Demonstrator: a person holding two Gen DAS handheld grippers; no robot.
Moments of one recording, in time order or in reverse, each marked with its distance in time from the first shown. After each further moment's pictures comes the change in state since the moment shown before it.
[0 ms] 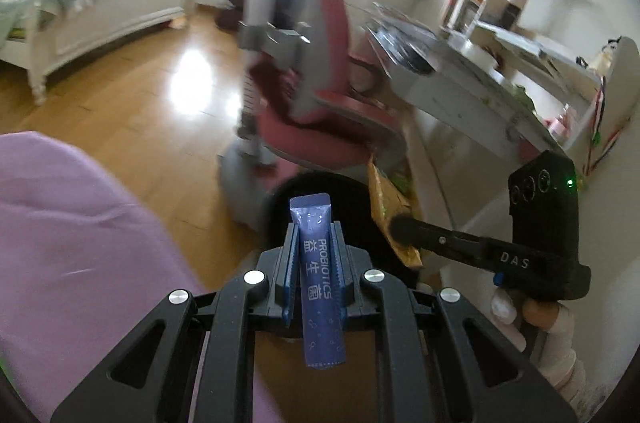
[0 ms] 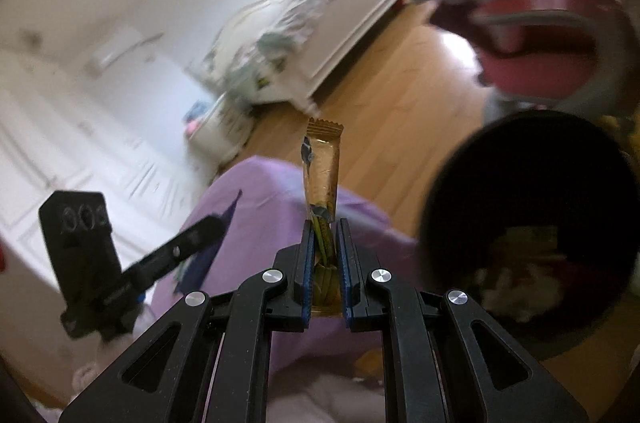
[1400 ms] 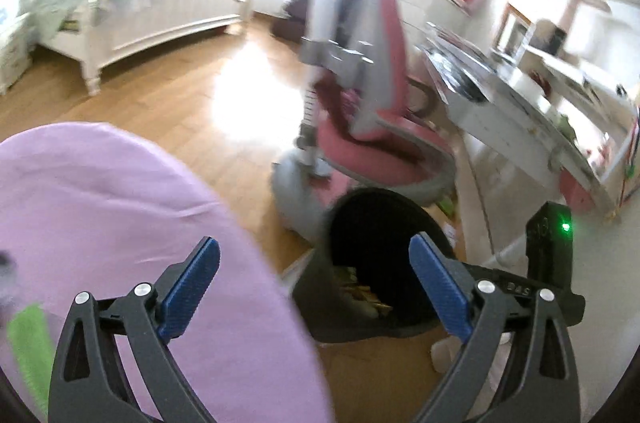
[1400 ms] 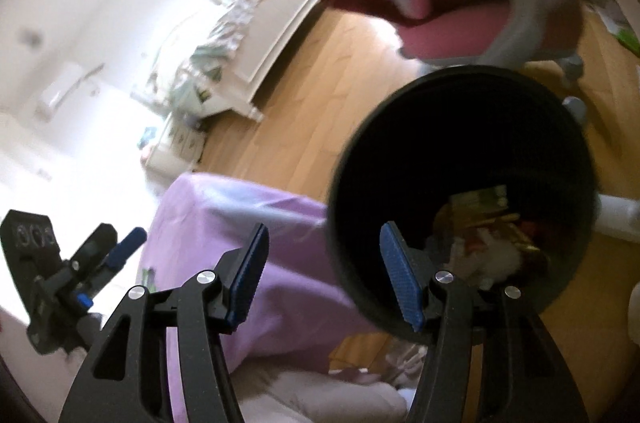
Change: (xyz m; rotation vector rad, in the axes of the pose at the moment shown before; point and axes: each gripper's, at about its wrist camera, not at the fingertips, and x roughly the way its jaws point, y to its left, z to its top) left arm -0.062 0.035 -0.009 -0.110 -0.075 0.223; right arm 0.017 -0.059 -0.010 0.148 0.046 -0.122
